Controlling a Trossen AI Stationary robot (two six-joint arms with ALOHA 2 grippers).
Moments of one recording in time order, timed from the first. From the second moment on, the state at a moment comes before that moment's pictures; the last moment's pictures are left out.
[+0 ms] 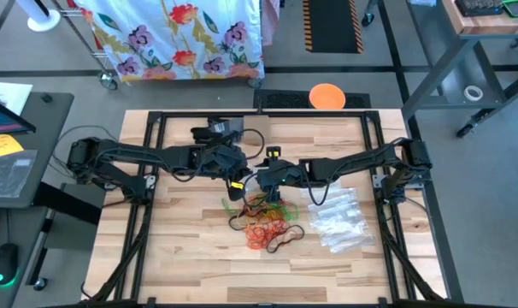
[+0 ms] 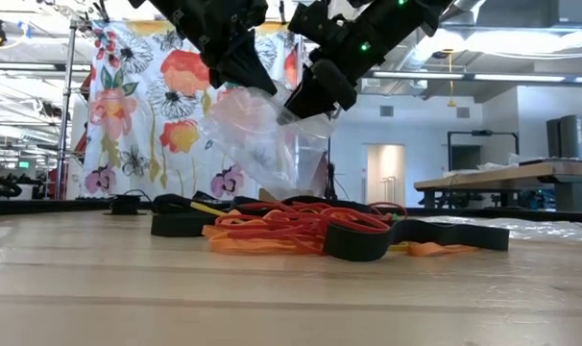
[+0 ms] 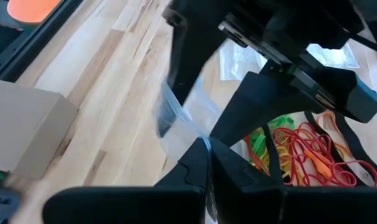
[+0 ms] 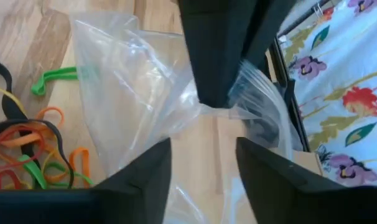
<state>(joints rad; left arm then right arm) 0.04 1.40 1.02 -0.27 -0.17 -0.14 0.04 1.74 1.15 -0.04 0.38 -0.37</state>
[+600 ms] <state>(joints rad) 0.03 1.40 1.02 -0.28 -0.19 -0.16 0.05 1.74 1.17 -0.07 0.38 -0.25</state>
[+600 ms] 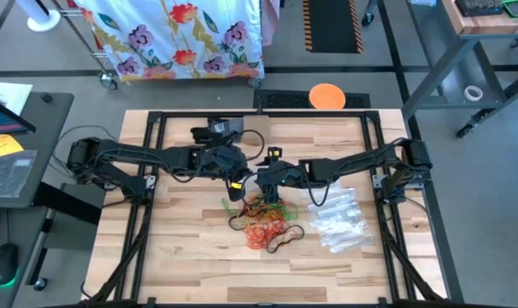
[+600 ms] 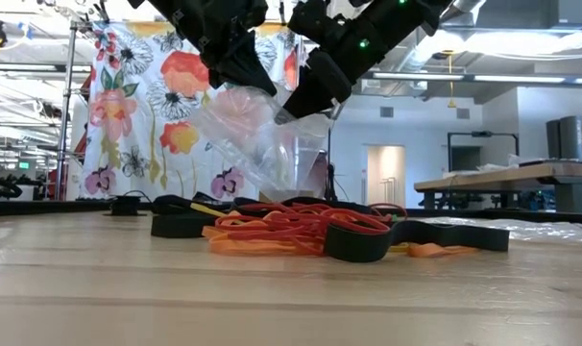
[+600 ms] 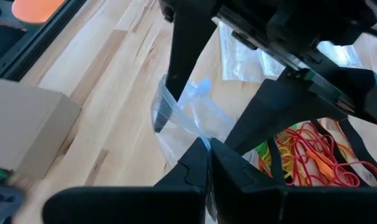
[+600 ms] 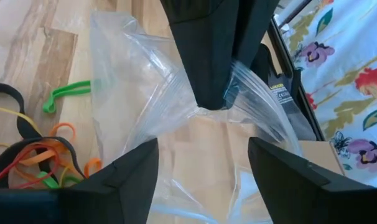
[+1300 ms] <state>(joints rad) 0.15 1.33 1.02 -0.66 -0.21 -0.26 0.06 1.73 1.34 -0.48 0.54 -0.21</state>
